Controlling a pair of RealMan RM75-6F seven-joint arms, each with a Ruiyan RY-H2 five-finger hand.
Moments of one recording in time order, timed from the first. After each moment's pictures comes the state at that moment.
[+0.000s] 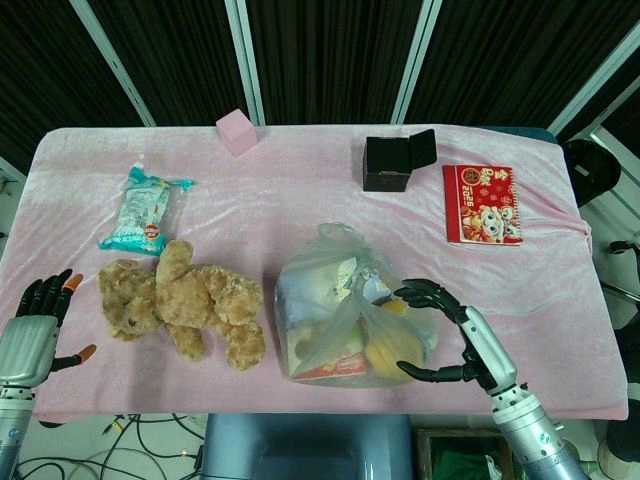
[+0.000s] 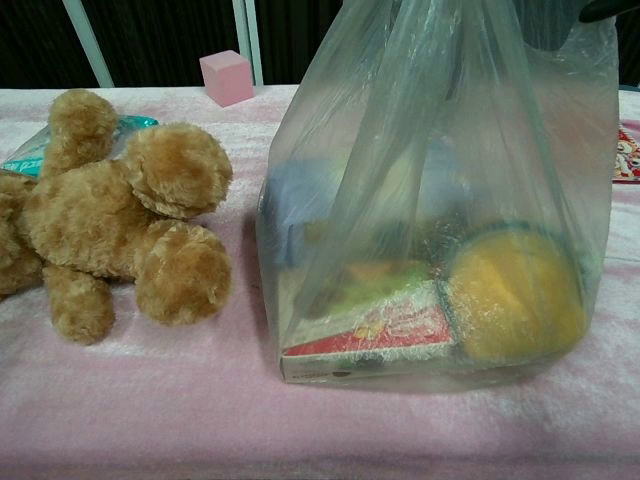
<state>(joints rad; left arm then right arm) -0.13 -1.17 -0.04 -1.66 1.47 1.43 0.14 0.31 -0.95 0.13 -2.36 -1.49 1.25 0.57</state>
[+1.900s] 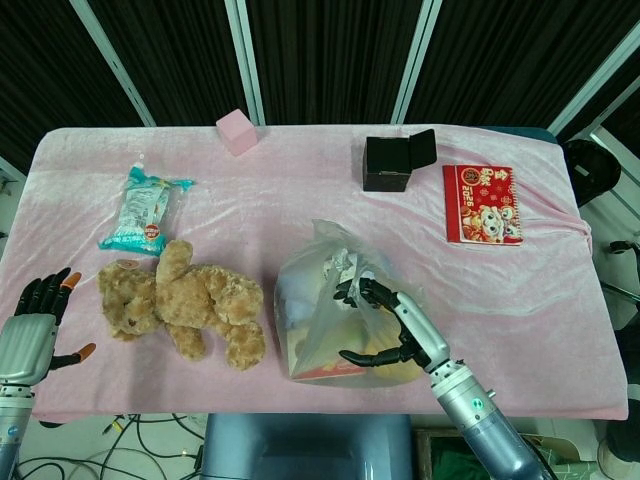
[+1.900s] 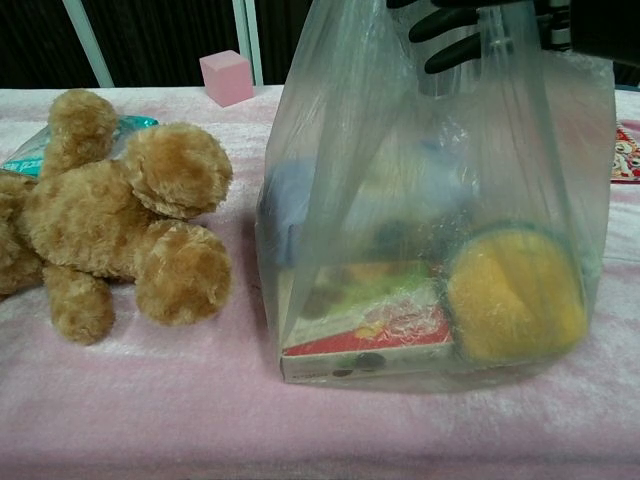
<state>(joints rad) -0.13 -1.17 -0.04 -1.66 1.45 1.42 0.12 0.53 -1.16 0.27 -2.36 -1.11 1.11 0.34</state>
